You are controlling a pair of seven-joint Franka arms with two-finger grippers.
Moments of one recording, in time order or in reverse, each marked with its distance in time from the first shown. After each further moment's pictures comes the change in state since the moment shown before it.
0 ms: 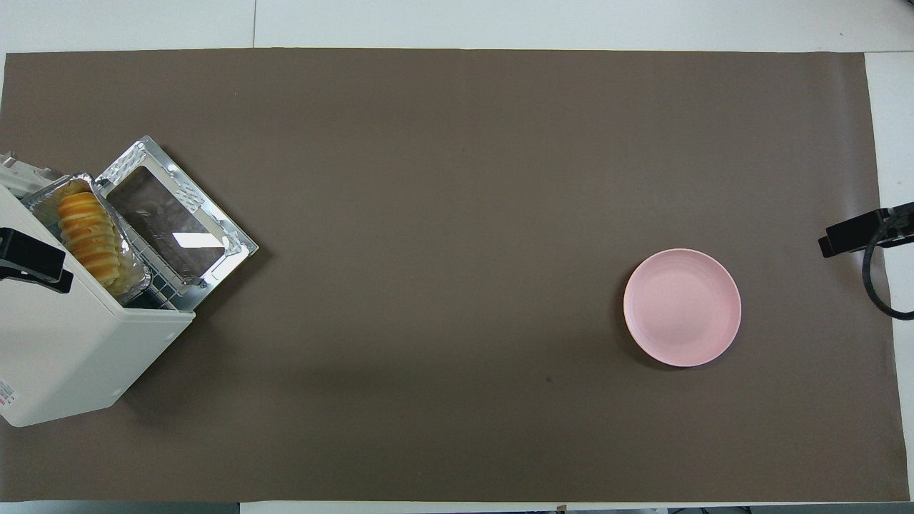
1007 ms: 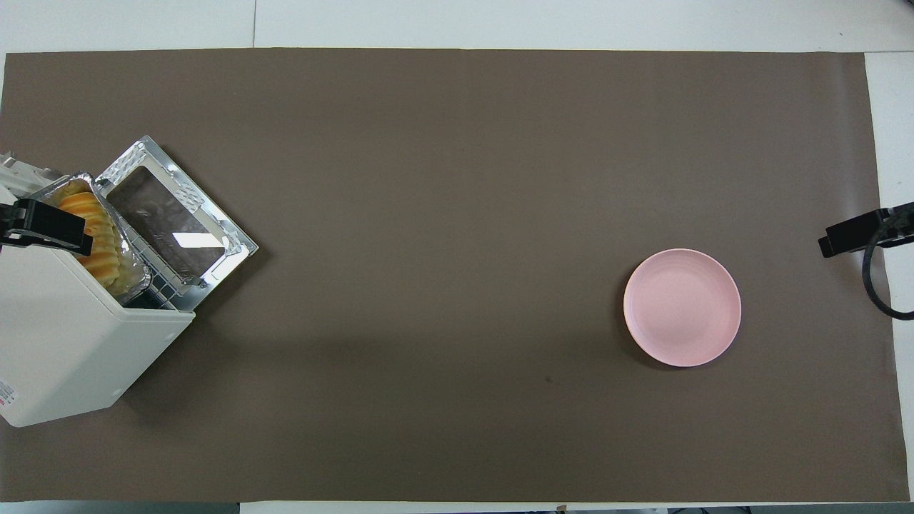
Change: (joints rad) left arm 0.003 -0.002 -0.026 -0.037 -0.004 0.150 0.000; right arm 0.000 0.000 0.000 0.000 0.000 0.000 0.000
